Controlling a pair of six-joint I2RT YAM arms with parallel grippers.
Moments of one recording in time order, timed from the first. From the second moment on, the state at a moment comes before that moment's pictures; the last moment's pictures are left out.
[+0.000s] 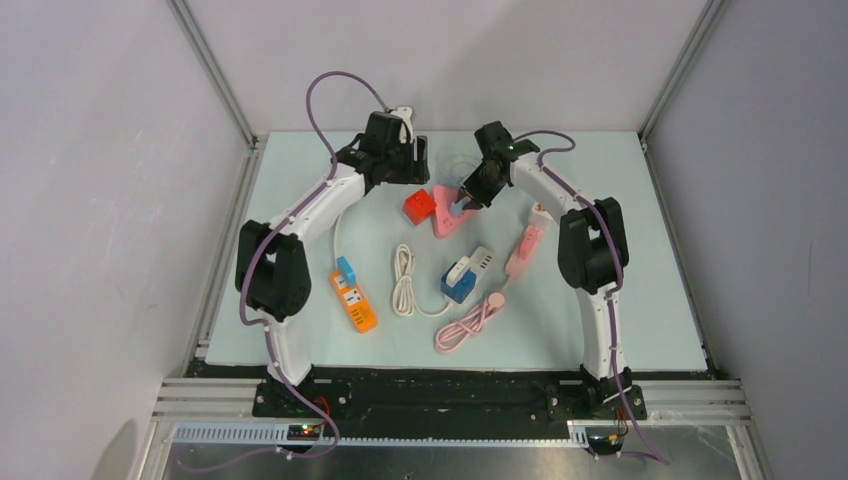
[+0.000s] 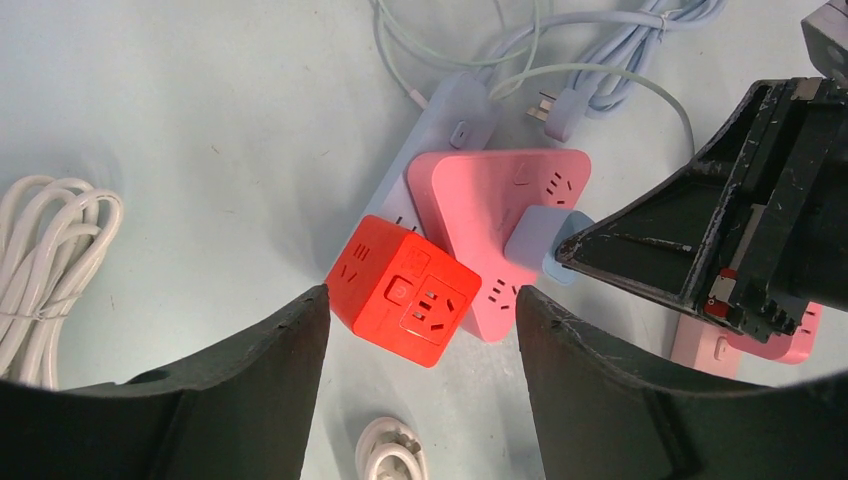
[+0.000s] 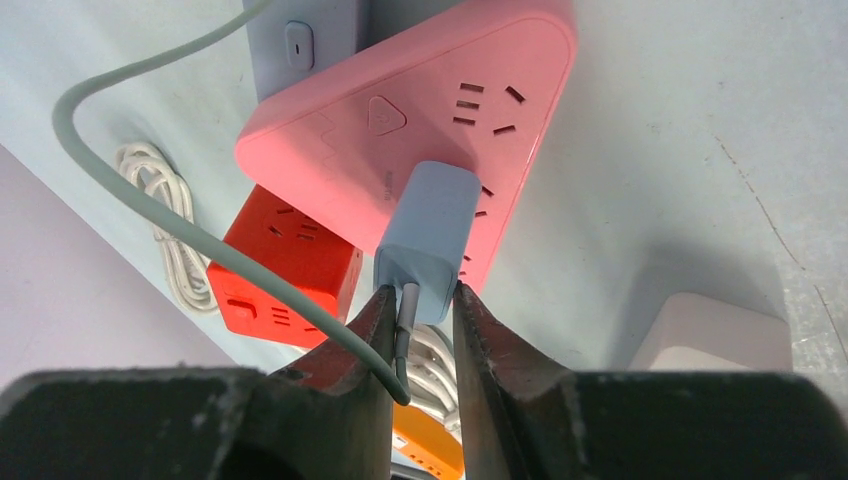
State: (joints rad) left arm -0.44 1.90 1.68 -0.47 0.03 -0.28; right arm 0.43 2.19 1.92 -0.81 -0.13 1.10
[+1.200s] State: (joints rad) left arm -0.40 1.90 1.63 -0.47 0.03 -0.28; right arm 0.49 2.24 1.93 -0.70 -0.10 1.22
